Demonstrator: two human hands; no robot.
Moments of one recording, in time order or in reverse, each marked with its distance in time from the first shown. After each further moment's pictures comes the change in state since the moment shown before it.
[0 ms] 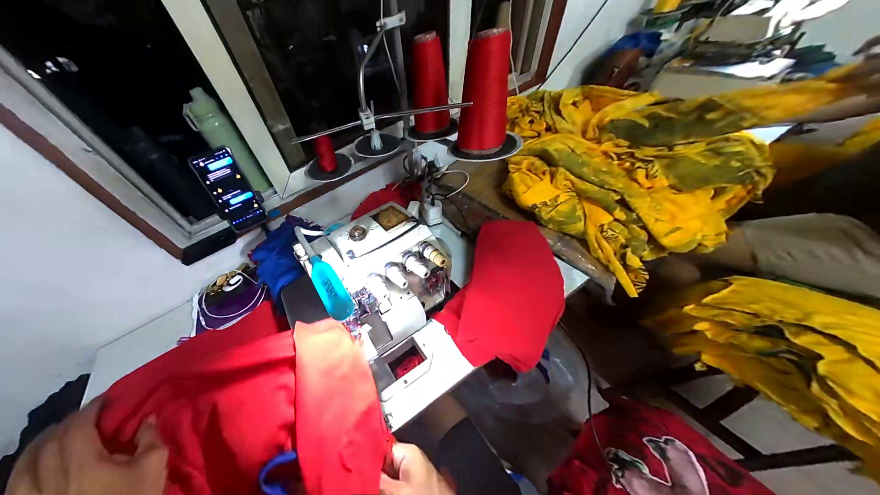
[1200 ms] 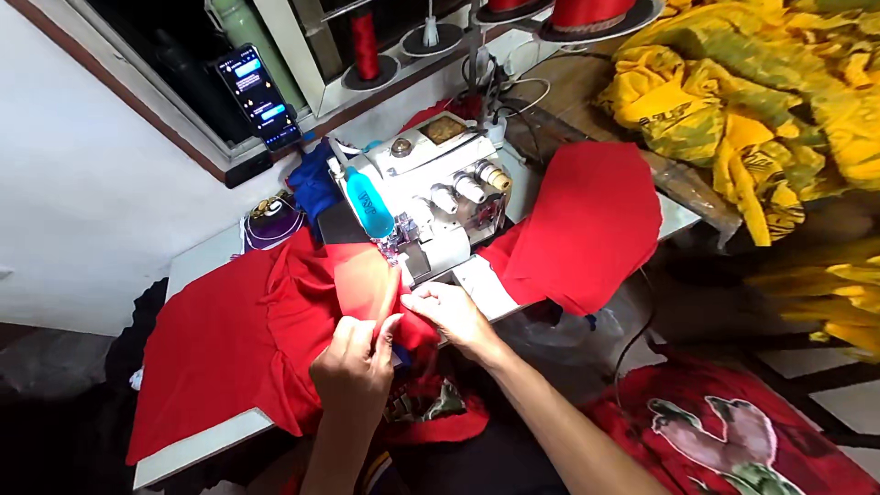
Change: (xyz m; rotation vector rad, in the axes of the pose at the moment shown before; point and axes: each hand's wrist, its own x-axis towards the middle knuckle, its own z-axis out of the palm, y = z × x) left_hand -0.078 0.163 0.061 -0.238 0.039 0.268; right_hand 0.081 -0.051 -0.051 -0.351 0.212 -0.049
